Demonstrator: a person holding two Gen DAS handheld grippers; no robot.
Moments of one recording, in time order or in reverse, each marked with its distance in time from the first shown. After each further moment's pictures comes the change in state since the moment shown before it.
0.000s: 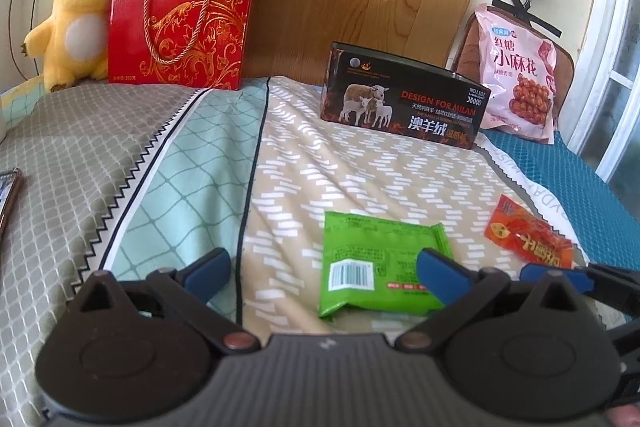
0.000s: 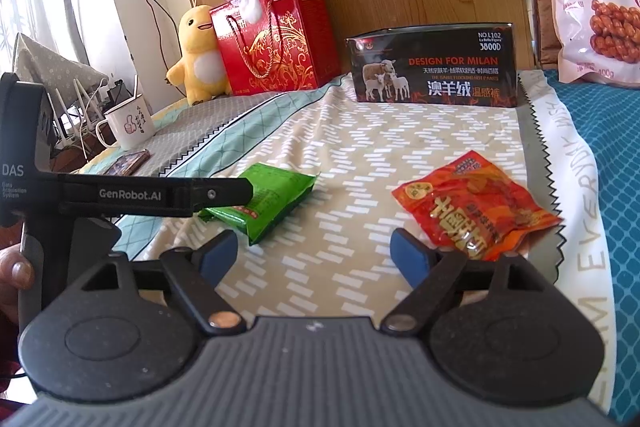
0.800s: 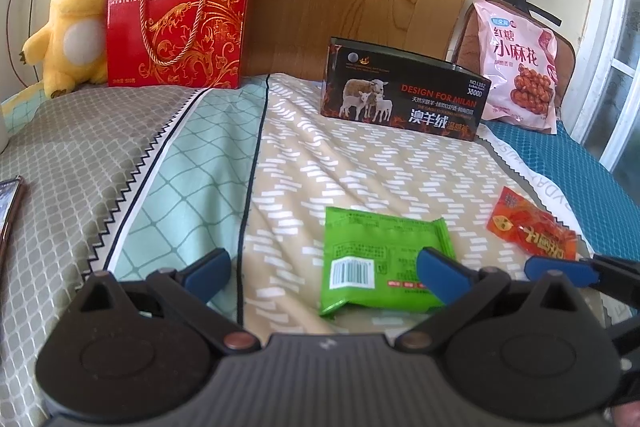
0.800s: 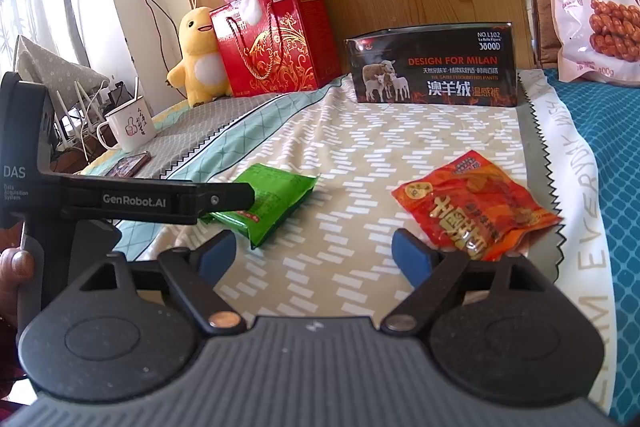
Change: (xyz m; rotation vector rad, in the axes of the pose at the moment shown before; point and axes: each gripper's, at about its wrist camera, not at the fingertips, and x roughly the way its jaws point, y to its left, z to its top) left arm 0.001 -0.002 0.001 0.028 0.016 0.012; right arm -0.001 0.001 0.000 0.002 -0.003 0.000
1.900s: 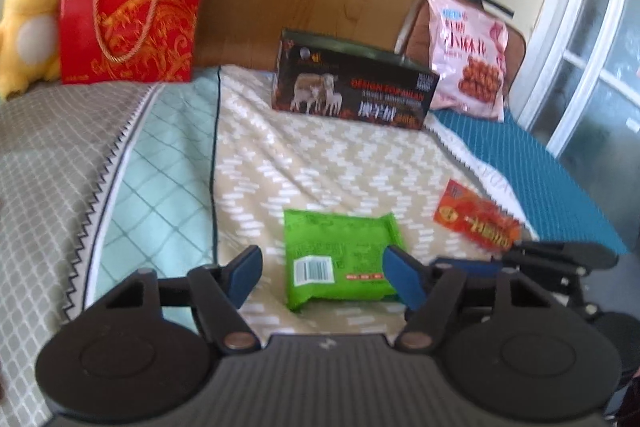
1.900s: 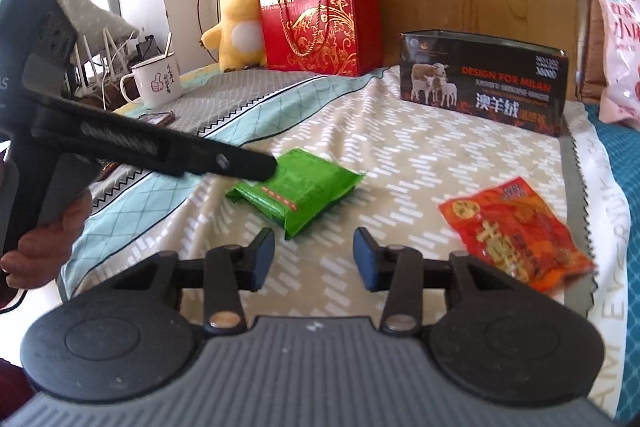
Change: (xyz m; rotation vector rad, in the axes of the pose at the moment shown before) left arm -0.011 0.001 0.015 0.030 0.084 -0.168; right arm 0.020 0.027 0.010 -0.183 0.063 0.043
